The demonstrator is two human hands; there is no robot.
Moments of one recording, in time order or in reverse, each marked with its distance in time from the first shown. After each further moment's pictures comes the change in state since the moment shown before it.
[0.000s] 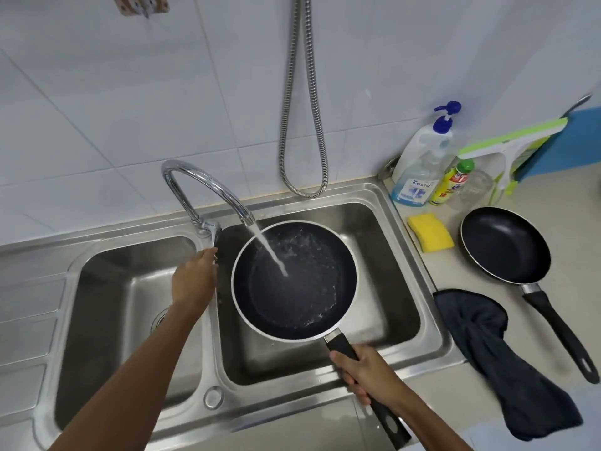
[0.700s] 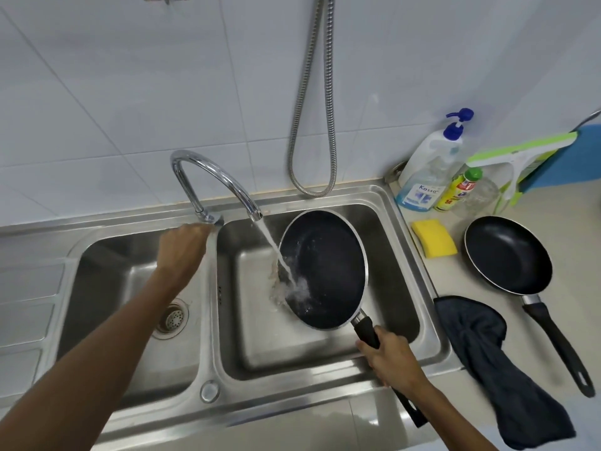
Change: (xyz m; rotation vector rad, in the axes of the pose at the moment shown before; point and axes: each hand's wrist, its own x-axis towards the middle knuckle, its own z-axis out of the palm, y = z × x) left_hand 0.029 -0.004 -0.053 0.324 0.067 0.184; right_hand 0.006 -0.010 -0.040 -0.455 0.336 -0.062
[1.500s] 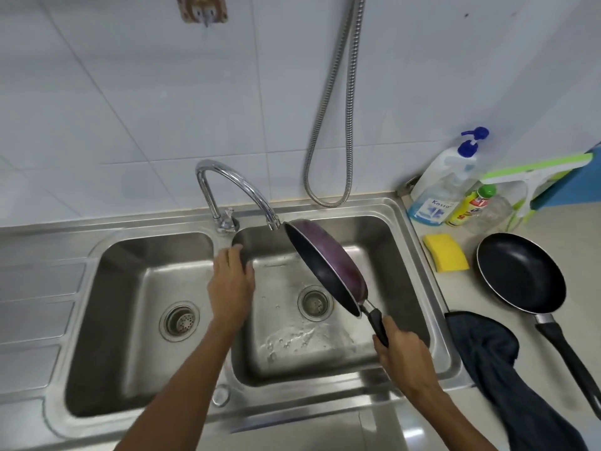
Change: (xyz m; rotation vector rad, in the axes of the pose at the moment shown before) left_hand -0.054 0.075 0.028 -0.623 0.231 -0.366; right_hand 0.010 -0.013 -0.004 -0.566 0.244 -0.251
